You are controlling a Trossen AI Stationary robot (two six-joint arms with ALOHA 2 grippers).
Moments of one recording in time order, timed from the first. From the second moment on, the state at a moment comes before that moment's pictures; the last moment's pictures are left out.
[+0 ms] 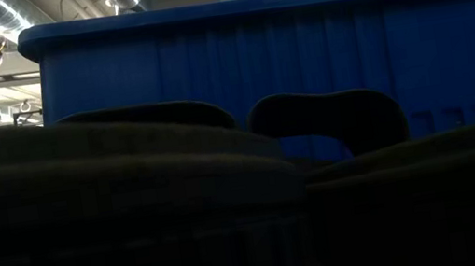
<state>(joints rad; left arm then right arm) -0.55 1.38 1.36 -0.44 -0.42 -0.25 0.32 0.48 0.55 -0.33 0.73 0.04</state>
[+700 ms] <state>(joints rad) -0.67 1.86 1.35 -0.46 -0.51 -0.78 0.32 0.48 0.55 -0.42 0.68 0.10</state>
